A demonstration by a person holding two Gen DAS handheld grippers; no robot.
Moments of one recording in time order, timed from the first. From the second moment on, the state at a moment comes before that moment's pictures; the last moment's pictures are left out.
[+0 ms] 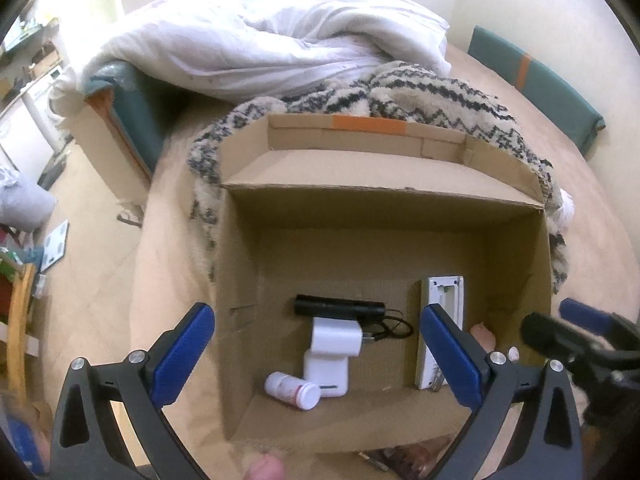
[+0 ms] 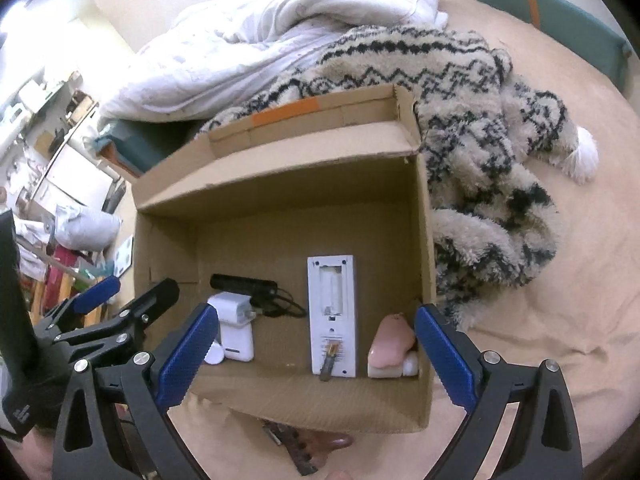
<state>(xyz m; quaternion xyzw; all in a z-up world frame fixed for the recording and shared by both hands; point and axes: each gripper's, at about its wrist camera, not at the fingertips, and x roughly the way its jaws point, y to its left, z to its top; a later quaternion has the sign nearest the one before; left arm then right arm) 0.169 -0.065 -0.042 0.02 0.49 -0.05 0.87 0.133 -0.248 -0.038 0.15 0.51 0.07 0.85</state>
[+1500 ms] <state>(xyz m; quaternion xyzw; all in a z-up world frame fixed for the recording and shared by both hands) 0.090 -0.001 -0.060 -0.03 0.57 -0.01 0.82 0.083 -0.168 -0.173 0.02 0.68 0.11 0.72</state>
